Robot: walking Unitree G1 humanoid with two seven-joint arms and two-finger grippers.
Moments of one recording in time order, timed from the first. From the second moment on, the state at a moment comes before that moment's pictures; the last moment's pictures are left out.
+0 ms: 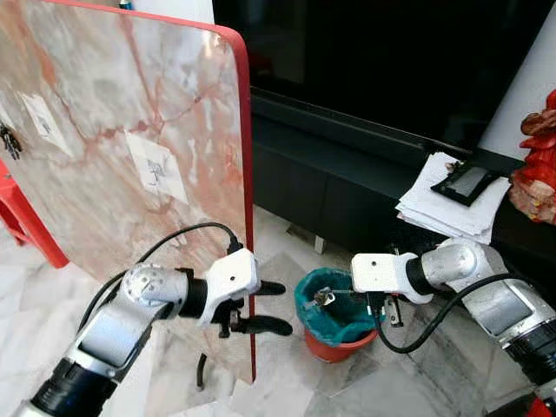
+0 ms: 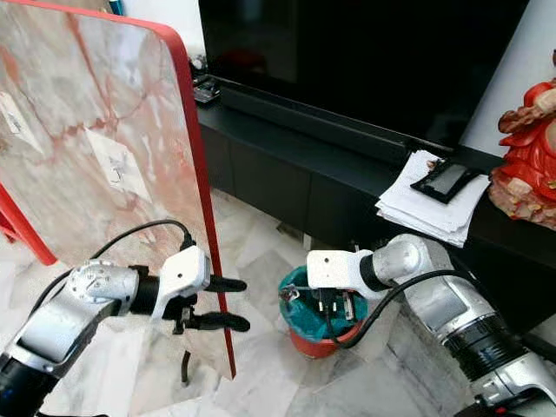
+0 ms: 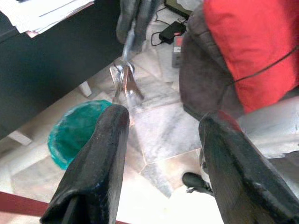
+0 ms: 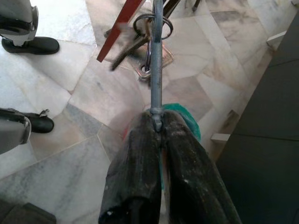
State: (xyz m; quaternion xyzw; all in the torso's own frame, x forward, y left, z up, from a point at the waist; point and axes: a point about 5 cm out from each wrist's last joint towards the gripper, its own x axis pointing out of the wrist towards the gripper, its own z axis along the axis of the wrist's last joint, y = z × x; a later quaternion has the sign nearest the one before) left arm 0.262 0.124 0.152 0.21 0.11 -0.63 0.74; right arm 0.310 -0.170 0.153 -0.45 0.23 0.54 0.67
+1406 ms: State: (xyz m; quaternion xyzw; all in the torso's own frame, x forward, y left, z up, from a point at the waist) left arm 0.271 0.136 0.109 0.15 0.05 -0.54 0.83; right arm 0.304 -0.190 0.197 -0.46 0.21 0.60 0.62
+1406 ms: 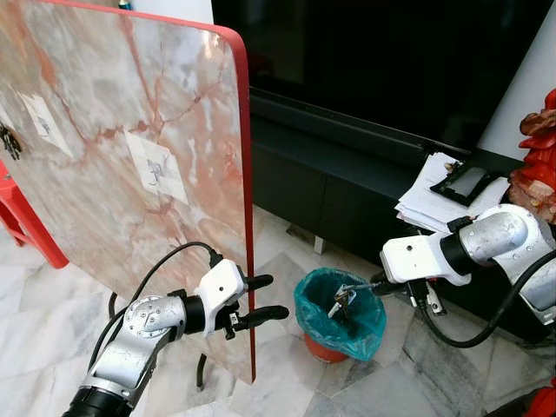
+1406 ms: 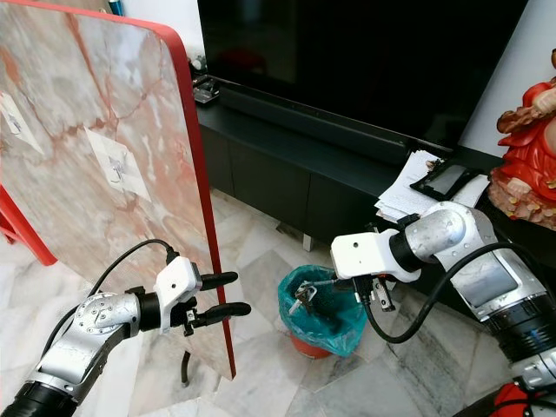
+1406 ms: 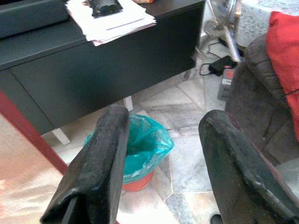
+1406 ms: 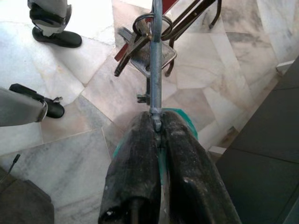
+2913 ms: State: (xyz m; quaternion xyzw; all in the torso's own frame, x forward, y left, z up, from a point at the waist) left arm 0.269 0.120 0.106 0.15 0.07 -0.62 0.76; right arm 0.266 -0.129 0.190 -0.46 0.15 0.72 0.50
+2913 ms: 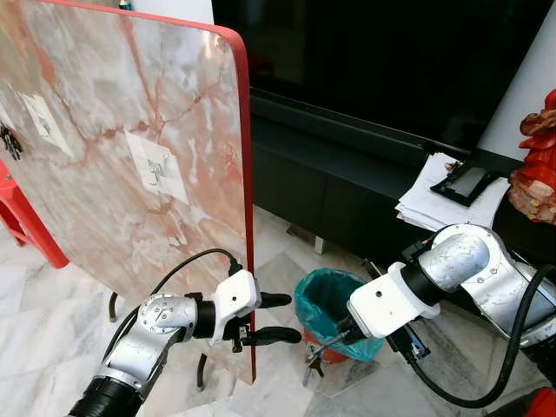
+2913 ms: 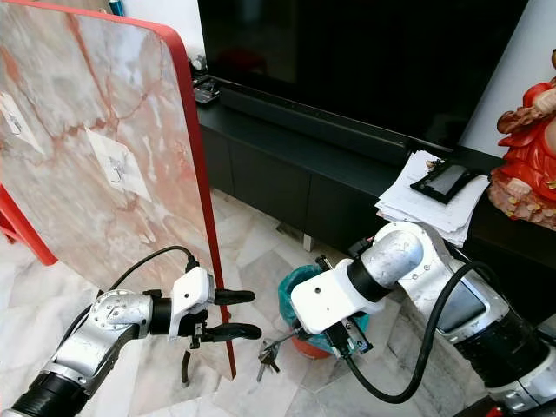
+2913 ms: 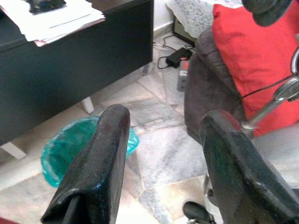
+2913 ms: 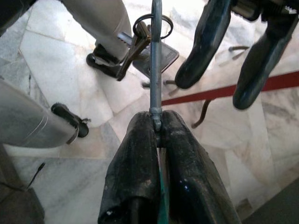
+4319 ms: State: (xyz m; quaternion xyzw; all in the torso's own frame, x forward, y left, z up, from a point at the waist) left arm 0.256 0.126 0.117 0.19 0.13 -0.68 0.70; right arm 0.270 -0.102 0.196 -0.46 0.10 0.72 0.51
